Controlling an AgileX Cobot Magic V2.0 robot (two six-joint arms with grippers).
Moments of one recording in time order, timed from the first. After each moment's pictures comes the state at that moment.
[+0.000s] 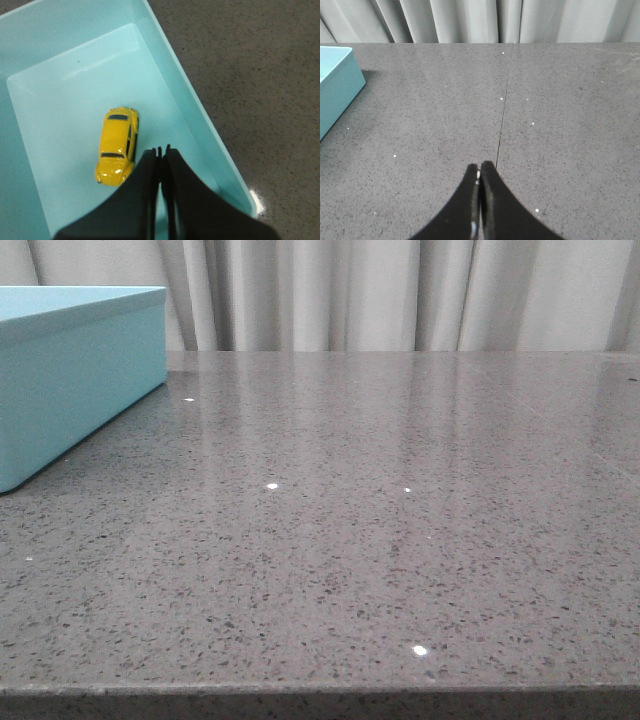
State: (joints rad) left arm -0.08 1.34 -1.60 -0.21 1.25 0.39; right arm 0.40 0.63 -1.18 -0.15 1.04 0.33
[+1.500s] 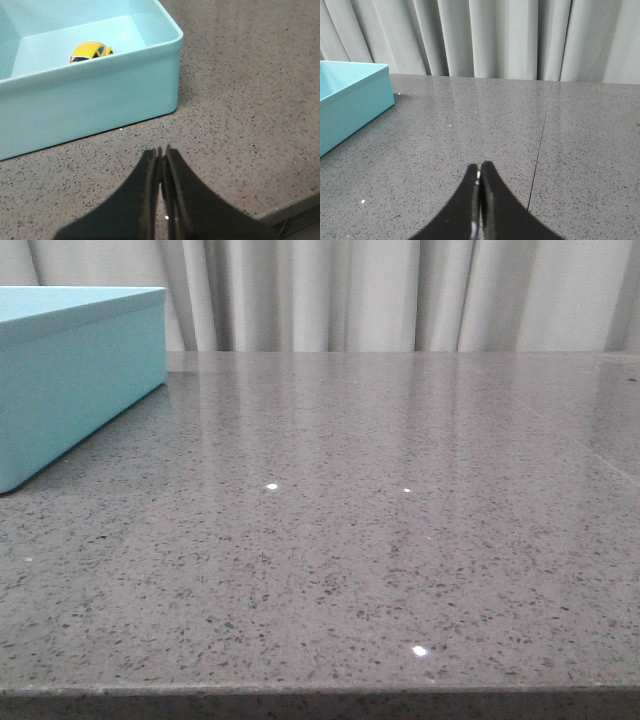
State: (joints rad) left arm -0.08 0.09 -0.46 -0.27 0.86 0.32; right arm 0.40 0.38 -0.46 -0.16 0.27 0.32
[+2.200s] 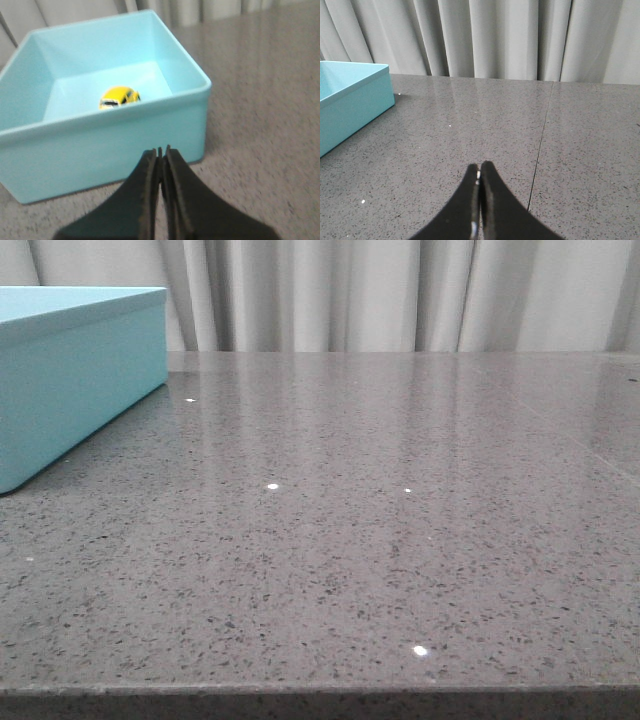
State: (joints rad) left arm -0.08 0.06 -0.36 -0.26 0.58 0.31; right arm 0.40 0.38 -0.46 -0.16 0.27 0.32
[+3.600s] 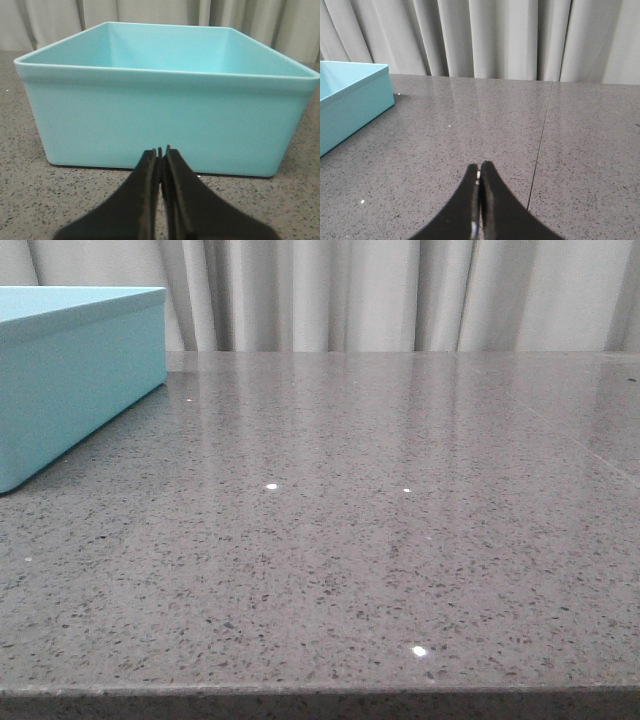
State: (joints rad) left arm -0.02 -0.01 0.00 -0.05 0.14 -0.05; right arm 0.40 0.38 -0.46 -0.16 0.27 0.32
